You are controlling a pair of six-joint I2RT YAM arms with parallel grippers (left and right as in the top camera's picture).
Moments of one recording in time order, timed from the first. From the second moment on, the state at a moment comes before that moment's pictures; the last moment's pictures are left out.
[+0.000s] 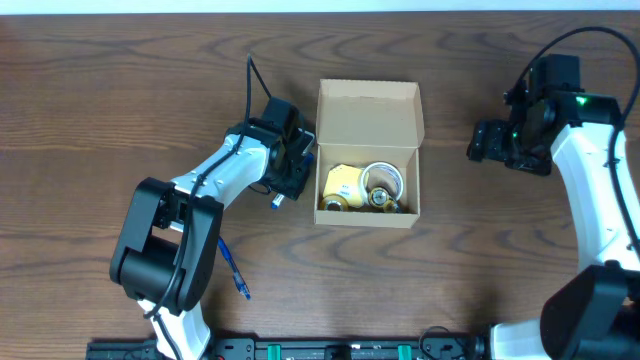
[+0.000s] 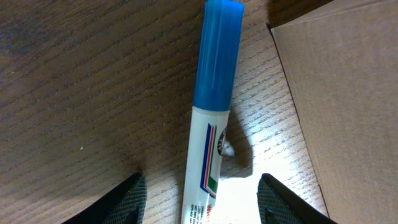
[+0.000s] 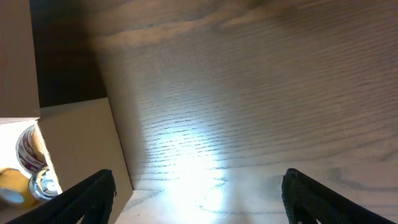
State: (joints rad) left arm -0.39 1.92 1.18 -0.66 0.17 0.09; right arm -0.10 1.62 1.38 -1.11 -0.08 0.15
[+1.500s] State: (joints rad) left arm -0.41 1.74 1.53 -1.02 0.11 0.05; right arm -0.09 1.62 1.38 -1.09 -0.08 0.15
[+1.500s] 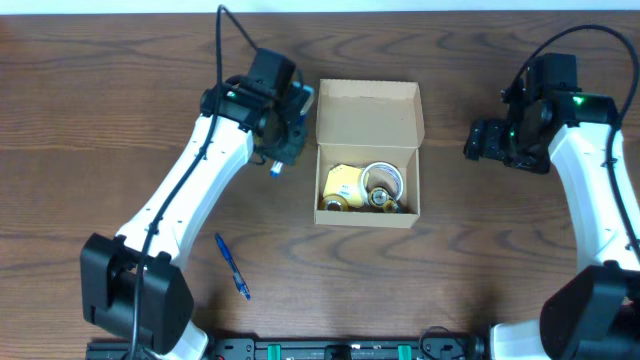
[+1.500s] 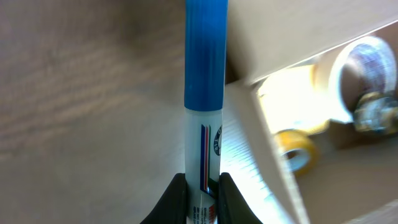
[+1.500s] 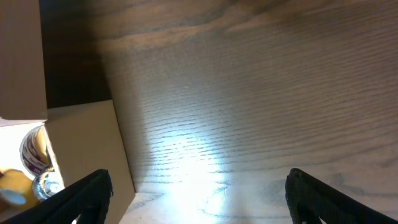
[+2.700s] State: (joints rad) left arm -0.61 1.90 1.63 -1.06 0.42 0.55; right arm -0.20 1.62 1.38 -1.03 -0.13 0.15
